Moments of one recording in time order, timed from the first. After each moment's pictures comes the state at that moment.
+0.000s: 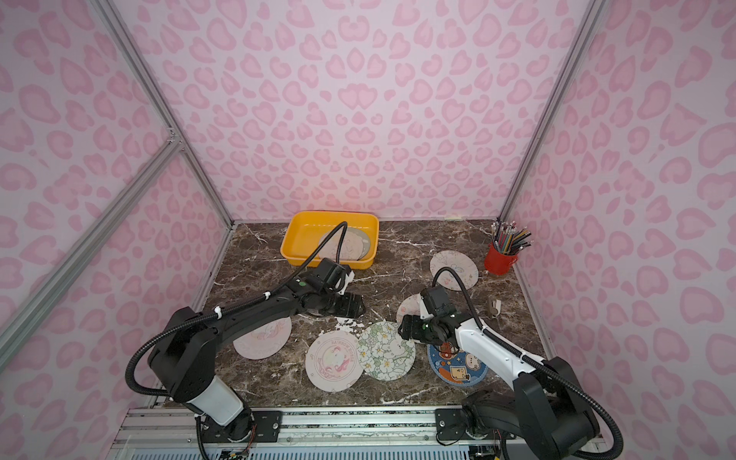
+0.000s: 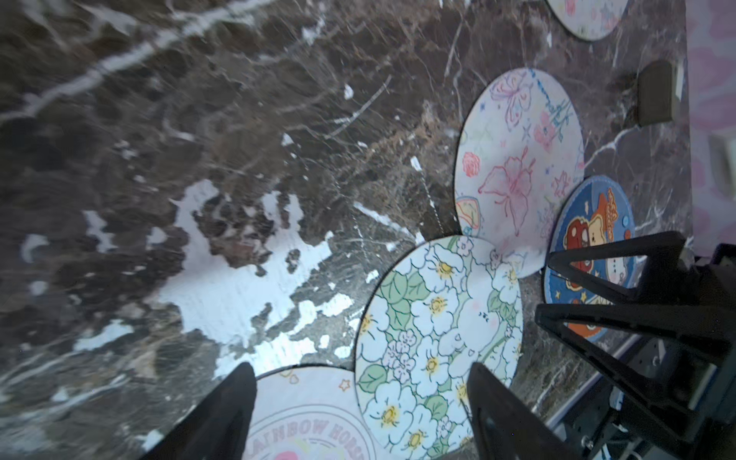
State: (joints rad) left arm -0.72 1.67 1.14 -0.54 0.22 -0.50; right arm 0.42 1.22 0.60 -0.49 -0.27 0.57
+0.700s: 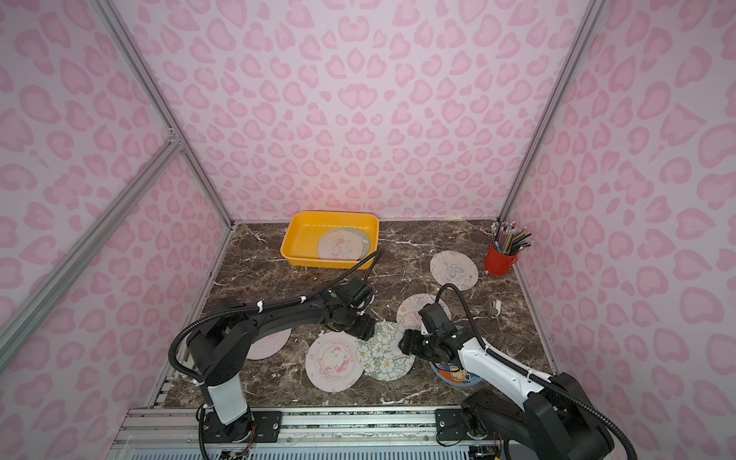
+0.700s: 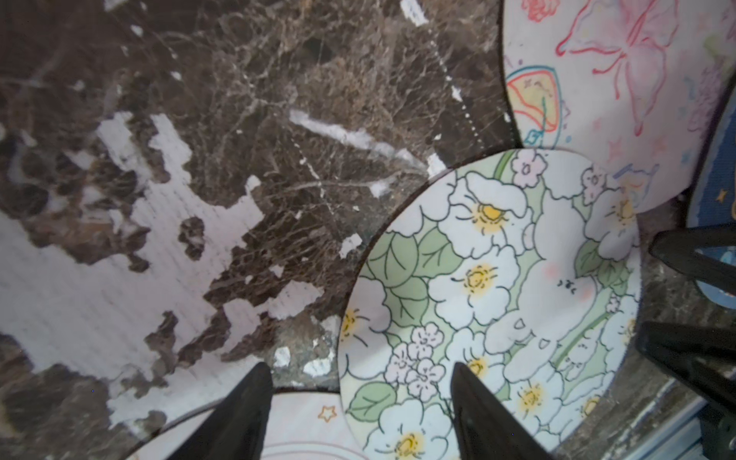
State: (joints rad) left arm -0.86 1.85 1.21 -0.60 0.13 -0.41; right arm 0.51 1.14 0.45 -0.40 -0.25 0.73
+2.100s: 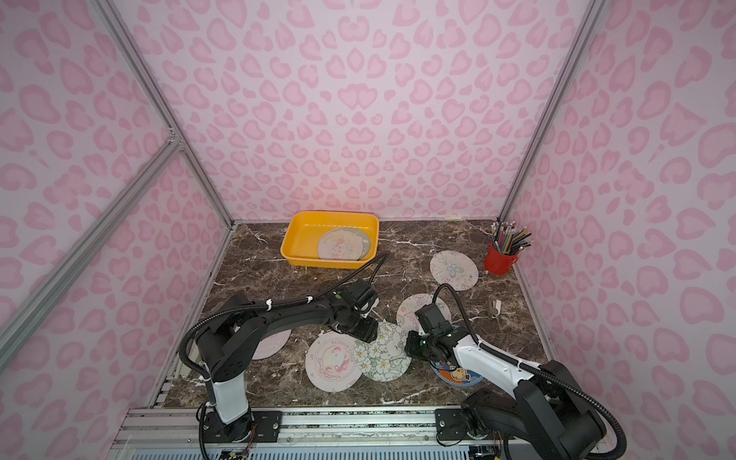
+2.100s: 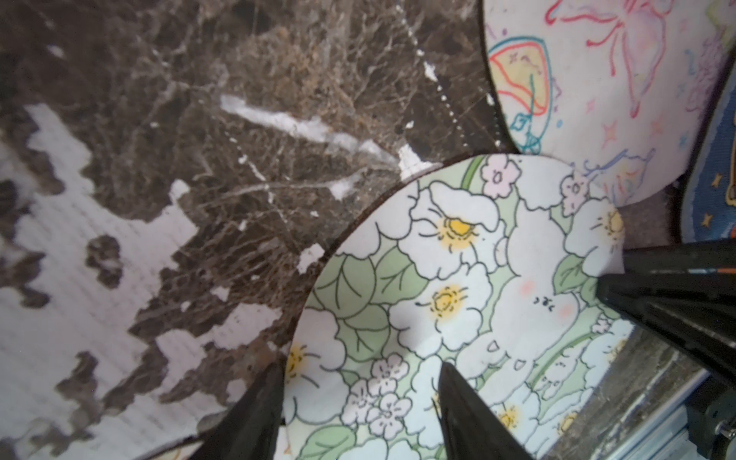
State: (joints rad) left arm -0.87 1.89 1.21 -0.57 0.19 -0.41; right arm 0.52 1.21 0.44 -0.35 -0.25 0.74
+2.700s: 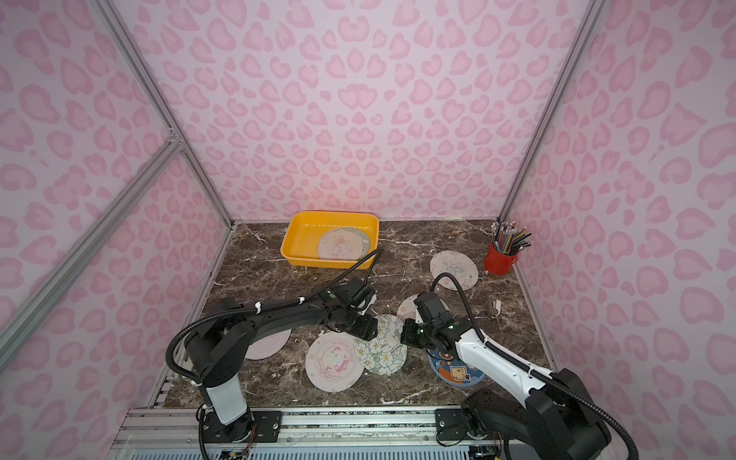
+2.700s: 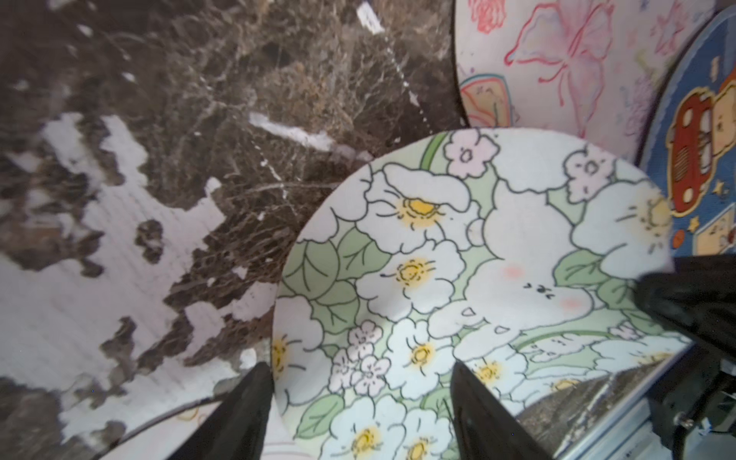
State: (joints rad) left arm -0.85 1.81 1.19 -0.57 0.18 -0.44; right arm 0.52 1.16 0.59 -0.43 -0.26 0.72
